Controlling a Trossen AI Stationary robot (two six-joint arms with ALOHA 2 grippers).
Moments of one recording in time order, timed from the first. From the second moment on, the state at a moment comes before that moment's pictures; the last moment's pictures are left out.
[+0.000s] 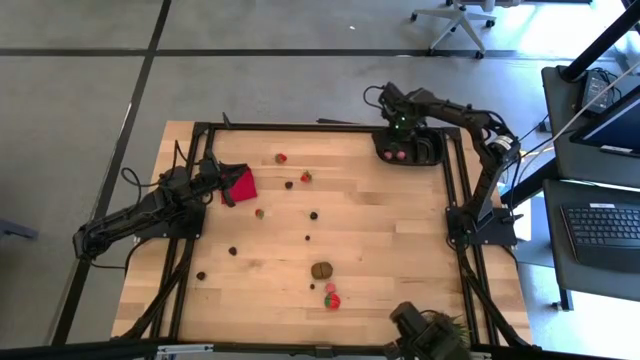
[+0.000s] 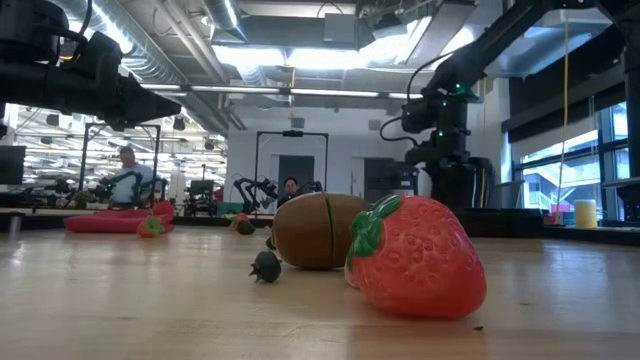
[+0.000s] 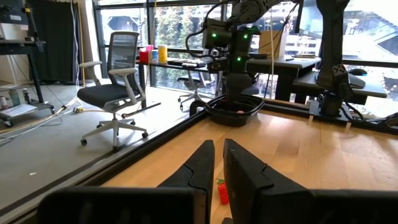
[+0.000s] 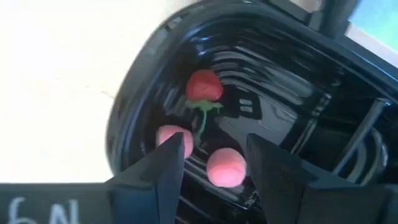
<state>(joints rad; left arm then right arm) 0.49 0.00 0.01 0.01 -0.04 -0.05 -0.88 1.84 1.35 -0.94 0.03 0.21</state>
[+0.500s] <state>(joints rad) 0.49 0.00 0.01 0.01 -0.04 -0.05 -0.86 1.84 1.35 -0.95 0.03 0.18</state>
